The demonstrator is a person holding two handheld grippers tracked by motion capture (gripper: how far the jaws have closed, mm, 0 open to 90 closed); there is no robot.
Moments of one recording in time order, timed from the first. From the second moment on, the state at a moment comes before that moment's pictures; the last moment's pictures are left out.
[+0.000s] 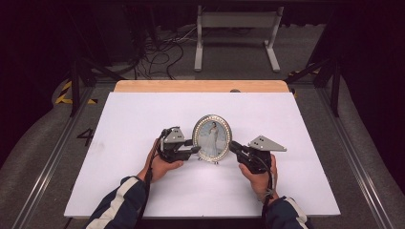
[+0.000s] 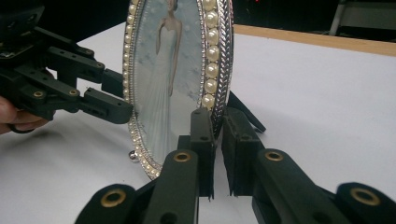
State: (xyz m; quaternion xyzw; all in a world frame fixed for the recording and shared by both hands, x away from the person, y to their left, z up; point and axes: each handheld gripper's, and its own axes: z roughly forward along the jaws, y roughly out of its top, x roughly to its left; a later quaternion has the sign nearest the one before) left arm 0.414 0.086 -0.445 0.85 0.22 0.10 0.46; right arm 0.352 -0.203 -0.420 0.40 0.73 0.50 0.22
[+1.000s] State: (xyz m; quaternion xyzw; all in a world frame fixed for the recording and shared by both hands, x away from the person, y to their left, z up) left arm 0.410 0.082 -0.448 0.84 0.24 0.09 0.48; right arm 0.364 -0.206 -0.423 0.42 0.72 0.51 0.23
